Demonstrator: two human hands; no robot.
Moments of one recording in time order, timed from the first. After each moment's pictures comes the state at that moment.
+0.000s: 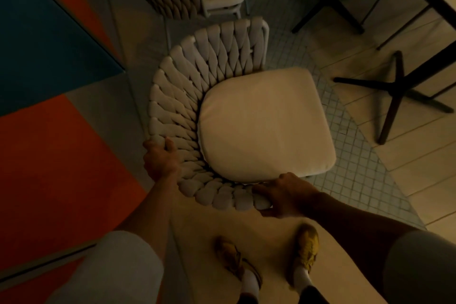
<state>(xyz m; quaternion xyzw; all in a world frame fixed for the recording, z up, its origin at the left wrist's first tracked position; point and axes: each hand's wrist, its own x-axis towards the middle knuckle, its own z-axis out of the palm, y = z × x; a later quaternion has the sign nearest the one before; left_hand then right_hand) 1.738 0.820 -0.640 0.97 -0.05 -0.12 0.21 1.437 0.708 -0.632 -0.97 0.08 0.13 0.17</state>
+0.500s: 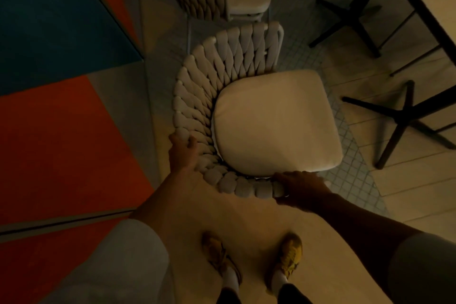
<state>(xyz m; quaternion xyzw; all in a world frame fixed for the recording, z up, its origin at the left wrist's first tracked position) 1.695 0.811 -0.631 0.92 -0.05 -0.24 0.29 1.404 0.657 -0.625 -0.92 0.21 0.25 0.20</state>
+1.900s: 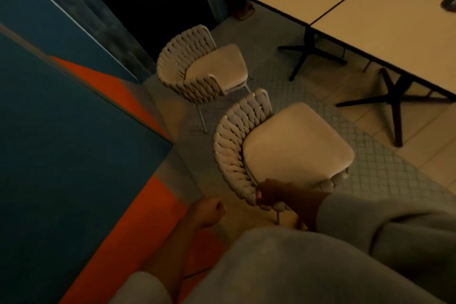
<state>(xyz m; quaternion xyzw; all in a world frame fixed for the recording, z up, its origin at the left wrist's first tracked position) 1.771 0.890 -0.402 0.77 -0.53 -0.33 -0.14 1.567 0.741 -0.474 -0.84 0.30 0.26 0.37</state>
